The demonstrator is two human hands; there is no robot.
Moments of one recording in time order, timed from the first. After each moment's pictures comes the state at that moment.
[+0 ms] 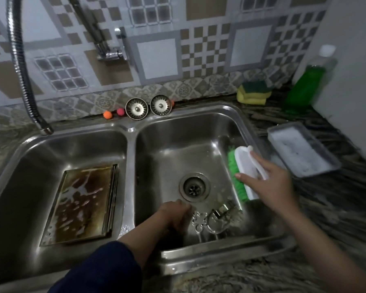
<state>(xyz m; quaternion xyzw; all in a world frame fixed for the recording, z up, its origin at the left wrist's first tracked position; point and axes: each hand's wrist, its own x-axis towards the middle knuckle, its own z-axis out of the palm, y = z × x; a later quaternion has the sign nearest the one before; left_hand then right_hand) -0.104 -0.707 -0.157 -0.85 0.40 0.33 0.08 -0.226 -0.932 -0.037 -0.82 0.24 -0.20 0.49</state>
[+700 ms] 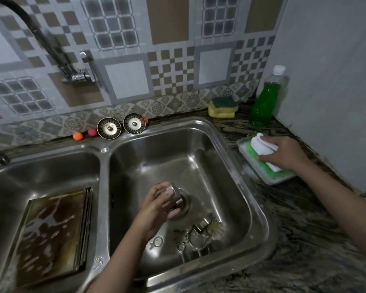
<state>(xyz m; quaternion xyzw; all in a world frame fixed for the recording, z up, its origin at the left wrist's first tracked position) -0.114 -0.730 -0.078 -0.53 -0.02 0.38 -0.76 -0.195 -1.096 -0.014 -0.92 0.27 -0.07 0.28</state>
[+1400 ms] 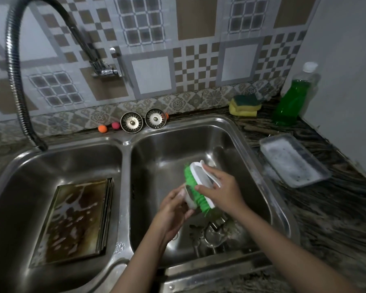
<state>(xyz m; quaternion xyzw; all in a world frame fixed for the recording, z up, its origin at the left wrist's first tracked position) -0.131 -0.721 -0.080 -0.44 -0.05 0.37 -0.81 -0.169 -0.880 -0.067 -0.77 0.16 -0.13 0.60</state>
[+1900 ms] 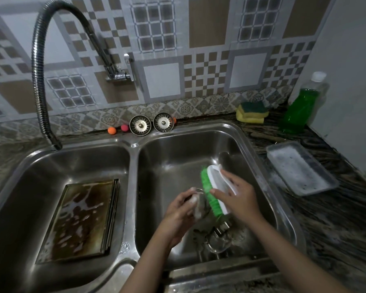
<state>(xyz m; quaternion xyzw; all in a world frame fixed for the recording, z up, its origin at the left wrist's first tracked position) -0.138 -0.718 -0.079 -0.51 -0.01 0.36 -0.78 -0.186 -0.890 -0.060 -0.75 0.17 -0.18 0.61</state>
